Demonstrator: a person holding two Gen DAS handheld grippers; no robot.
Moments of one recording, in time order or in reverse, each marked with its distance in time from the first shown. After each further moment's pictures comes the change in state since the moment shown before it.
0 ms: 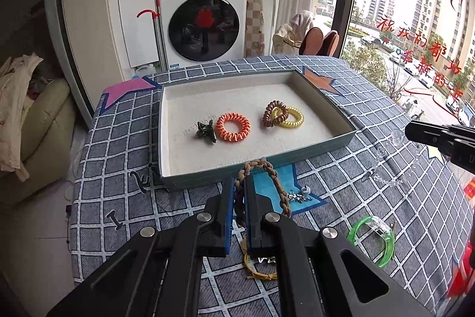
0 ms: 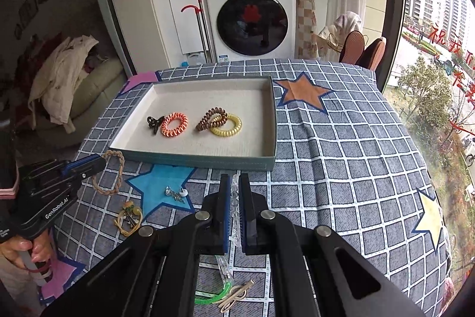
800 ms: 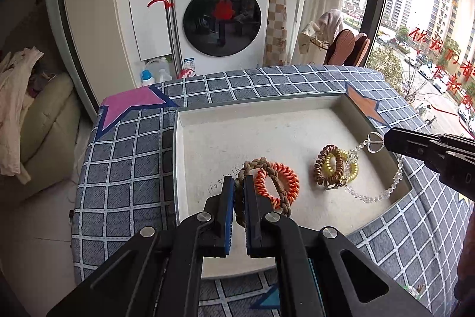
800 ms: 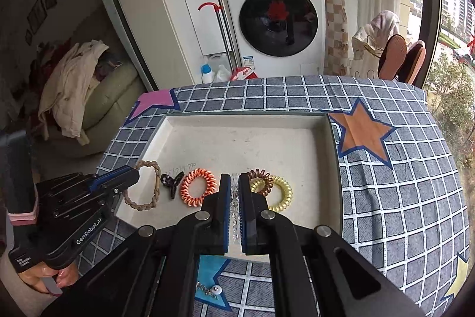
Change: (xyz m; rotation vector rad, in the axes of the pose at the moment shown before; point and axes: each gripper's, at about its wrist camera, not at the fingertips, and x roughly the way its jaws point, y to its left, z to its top) left arm 0.090 0.039 0.073 -0.046 0.058 0.067; right arm 0.119 0.026 0.087 0.026 0.061 0.097
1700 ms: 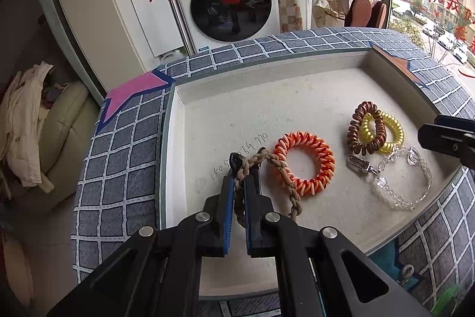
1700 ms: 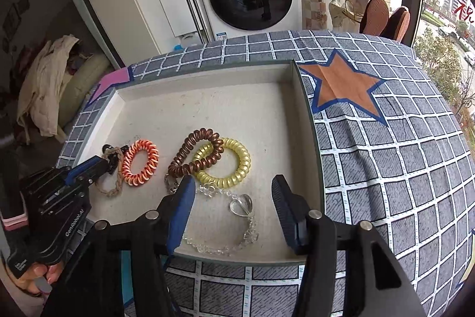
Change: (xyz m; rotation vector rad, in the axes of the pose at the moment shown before) left arm 0.045 -0.017 -0.024 0.093 0.057 0.149; right arm 0.029 -0.043 -0.034 0.070 0.054 -0.049
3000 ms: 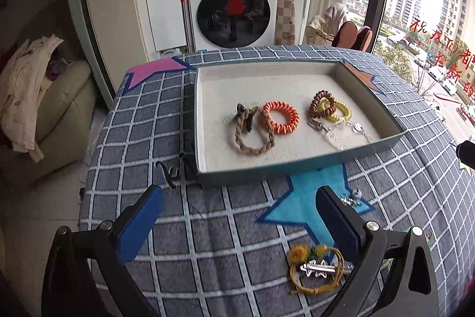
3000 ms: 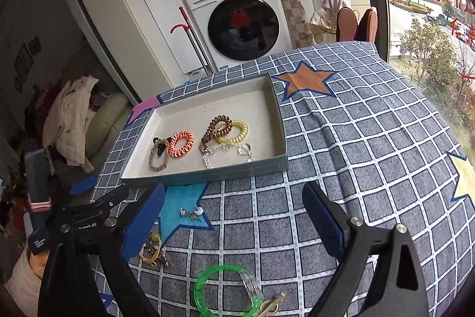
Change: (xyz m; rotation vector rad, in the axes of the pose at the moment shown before) left arm -0.092 0.024 -0.072 -0.132 -0.044 -0.116; right arm -0.119 -0.011 -0.090 0.118 -0.150 0.053
